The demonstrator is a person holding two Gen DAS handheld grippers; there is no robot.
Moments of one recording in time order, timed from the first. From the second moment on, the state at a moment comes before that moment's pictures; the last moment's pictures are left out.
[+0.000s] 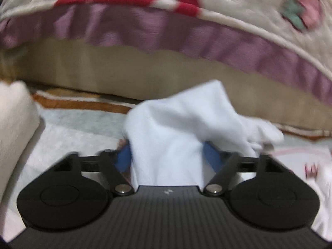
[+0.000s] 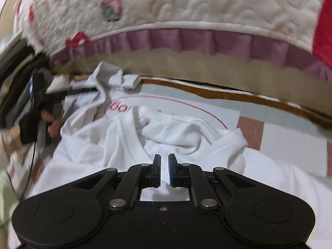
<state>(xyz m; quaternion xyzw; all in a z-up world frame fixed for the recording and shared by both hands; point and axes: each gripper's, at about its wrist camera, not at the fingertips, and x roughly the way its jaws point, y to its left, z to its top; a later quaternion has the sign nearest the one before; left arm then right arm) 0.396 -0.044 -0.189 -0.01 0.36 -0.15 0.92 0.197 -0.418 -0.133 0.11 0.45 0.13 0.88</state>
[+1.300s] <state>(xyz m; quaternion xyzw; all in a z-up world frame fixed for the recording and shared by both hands) 0.200 0.120 -0.140 -0.06 0.29 0.02 0.96 0.300 -0.371 -0.153 0.31 0.50 0.06 0.81</state>
